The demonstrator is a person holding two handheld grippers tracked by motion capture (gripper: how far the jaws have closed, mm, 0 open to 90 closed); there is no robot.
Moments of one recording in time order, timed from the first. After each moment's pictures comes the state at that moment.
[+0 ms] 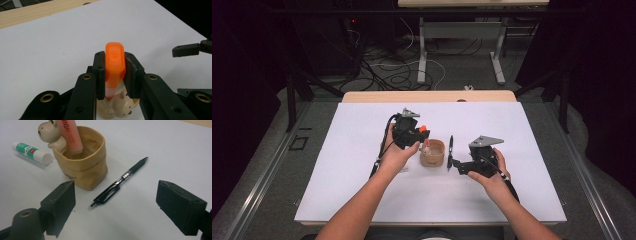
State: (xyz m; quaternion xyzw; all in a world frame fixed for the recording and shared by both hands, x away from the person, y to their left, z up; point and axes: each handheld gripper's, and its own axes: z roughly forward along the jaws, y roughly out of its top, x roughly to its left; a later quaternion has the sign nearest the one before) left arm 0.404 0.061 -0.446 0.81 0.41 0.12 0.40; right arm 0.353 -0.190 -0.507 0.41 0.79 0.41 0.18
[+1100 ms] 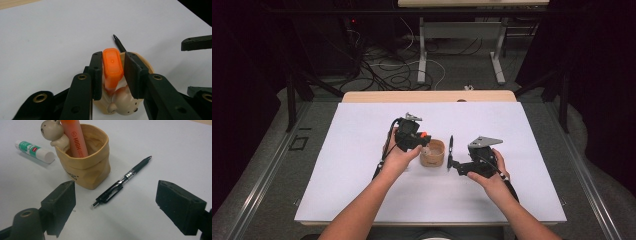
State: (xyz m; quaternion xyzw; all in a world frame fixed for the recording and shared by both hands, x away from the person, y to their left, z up) left arm 0.408 0.059 -0.461 0.81 0.43 0.10 0.38; right arm 0.353 -0.189 -0.509 0.41 0.79 0.42 0.17
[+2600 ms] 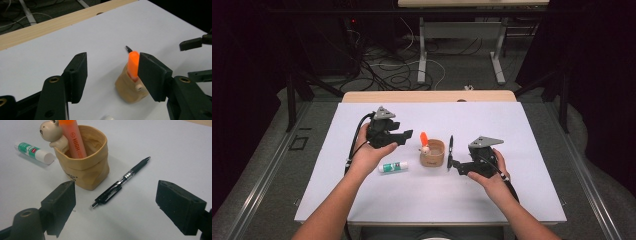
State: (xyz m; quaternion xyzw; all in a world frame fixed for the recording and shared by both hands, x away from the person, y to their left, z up) left arm 0.392 0.128 -0.429 0.81 0.38 0.17 0.42; right arm 0.353 -0.190 -0.510 0.41 0.79 0.42 0.18
